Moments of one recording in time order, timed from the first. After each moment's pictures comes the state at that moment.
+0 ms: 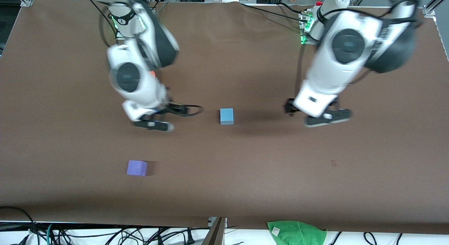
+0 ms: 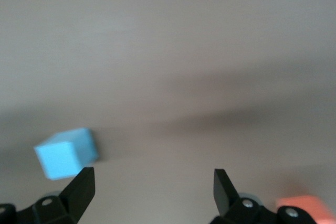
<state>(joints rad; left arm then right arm) -0.20 0.32 -0.18 -1.44 0.12 1.72 -0.58 0.62 0.53 -0.08 -1.47 0.13 1.97 0.69</state>
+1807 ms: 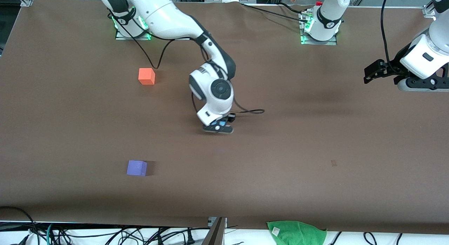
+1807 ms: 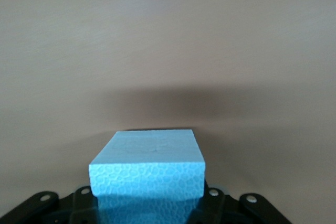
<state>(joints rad) -0.03 -0.01 -0.04 -1.66 -0.01 1.59 -0.07 0.78 0.92 -0.12 -1.22 0.04 2.04 0.74</state>
